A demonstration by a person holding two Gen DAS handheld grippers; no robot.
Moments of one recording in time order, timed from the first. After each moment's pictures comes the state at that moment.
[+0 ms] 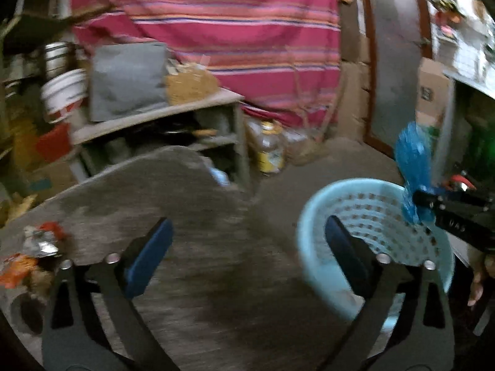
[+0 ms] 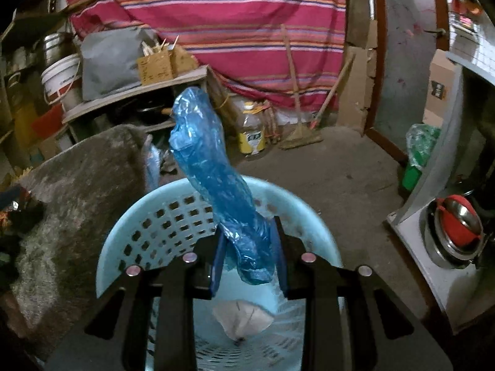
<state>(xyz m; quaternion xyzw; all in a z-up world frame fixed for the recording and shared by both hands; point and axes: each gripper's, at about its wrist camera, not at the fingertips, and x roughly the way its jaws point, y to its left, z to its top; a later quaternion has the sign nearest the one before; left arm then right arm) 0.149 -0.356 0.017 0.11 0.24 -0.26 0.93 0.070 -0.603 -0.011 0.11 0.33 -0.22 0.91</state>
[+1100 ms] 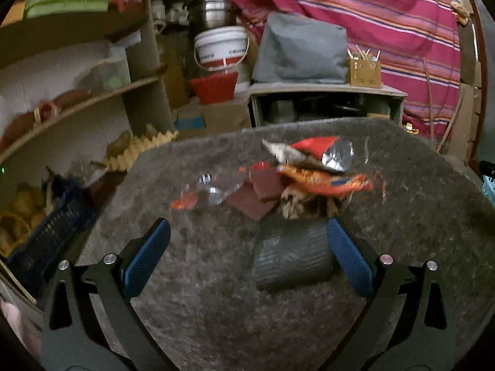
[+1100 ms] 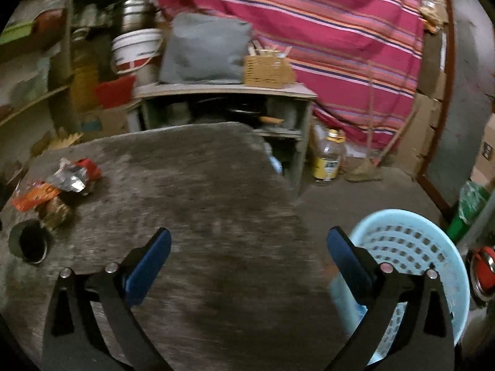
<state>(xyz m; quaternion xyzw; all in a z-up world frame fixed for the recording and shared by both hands) 0.189 -0.014 -0.006 0.07 0.28 -0.02 0.96 0.174 -0.360 0.007 0.02 0.30 -0.12 0.95</state>
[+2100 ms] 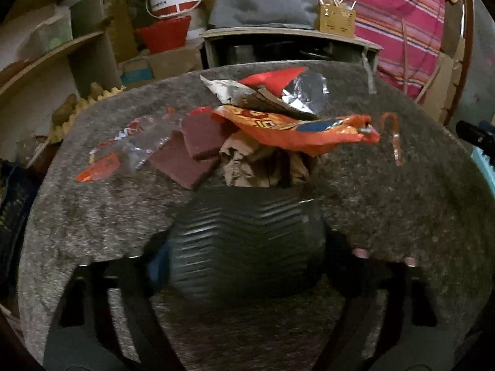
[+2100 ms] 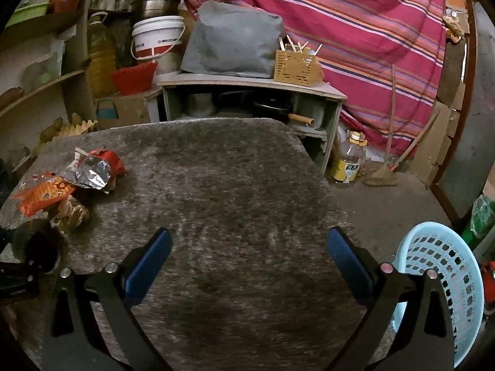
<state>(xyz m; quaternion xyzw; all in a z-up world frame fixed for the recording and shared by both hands) 0.240 -0.051 -0.053 0.08 0.39 -0.10 0.91 0.209 -0.316 0.000 0.01 0.32 -0.09 0.94</state>
